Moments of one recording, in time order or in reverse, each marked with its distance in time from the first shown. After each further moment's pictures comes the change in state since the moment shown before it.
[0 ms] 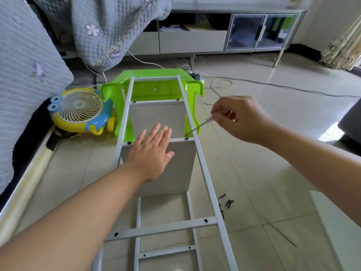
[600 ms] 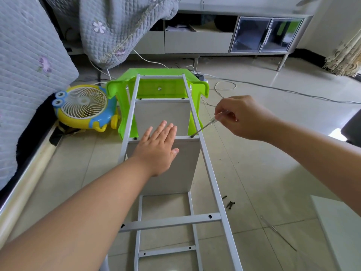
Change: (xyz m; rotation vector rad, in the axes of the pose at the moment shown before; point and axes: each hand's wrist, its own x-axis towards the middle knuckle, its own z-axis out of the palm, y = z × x) left_hand 0.004 0.002 -0.007 0.037 -0.076 -0.027; right_hand 0.013 -0.008 -0.002 -0.207 -0.171 -0.015
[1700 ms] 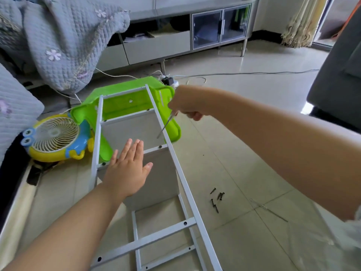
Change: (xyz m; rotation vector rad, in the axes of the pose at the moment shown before) left_hand -0.004 0.012 -0.009 -0.026 -0.094 -0.095; right_hand 0.041 -0.001 -0.020 0.316 -0.334 0.599
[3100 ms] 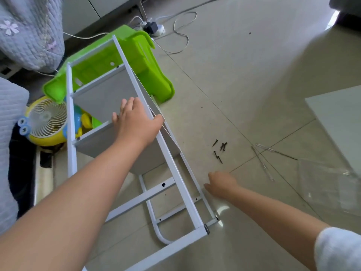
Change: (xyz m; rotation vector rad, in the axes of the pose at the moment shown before) left_hand 0.023 0.067 -0.009 -0.186 0.046 -0.096; right_hand -0.062 0.192 0.284 -0.163 -0.306 0.207
